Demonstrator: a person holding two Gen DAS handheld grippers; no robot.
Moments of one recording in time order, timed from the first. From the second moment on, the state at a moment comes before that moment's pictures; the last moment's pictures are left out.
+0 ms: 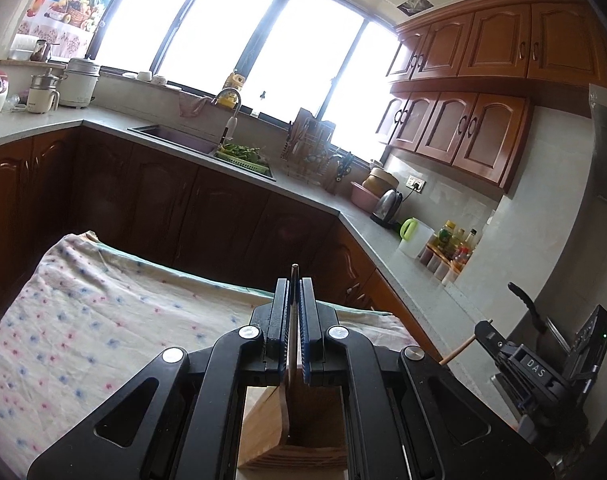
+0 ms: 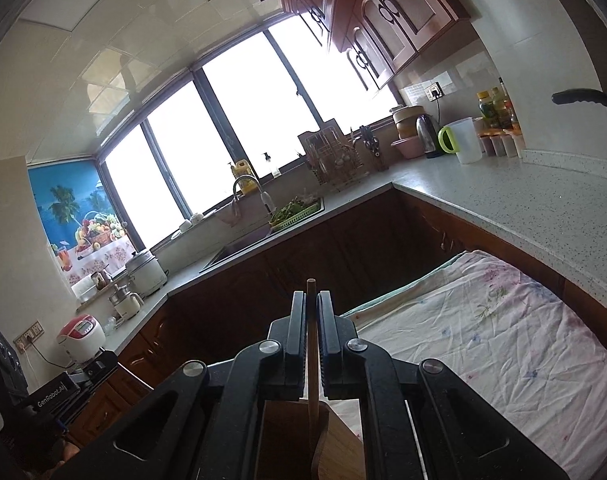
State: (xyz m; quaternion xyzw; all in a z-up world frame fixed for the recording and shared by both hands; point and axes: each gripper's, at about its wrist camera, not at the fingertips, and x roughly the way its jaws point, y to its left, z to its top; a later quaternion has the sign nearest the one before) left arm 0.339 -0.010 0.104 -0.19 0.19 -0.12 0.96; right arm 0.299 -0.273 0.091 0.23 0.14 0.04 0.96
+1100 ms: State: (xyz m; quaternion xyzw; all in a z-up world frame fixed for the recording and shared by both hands) left arm 0.304 0.008 0.094 -0.16 0.24 -0.09 0.95; right arm 0.268 -0.275 0.091 0.22 0.17 0.07 0.96
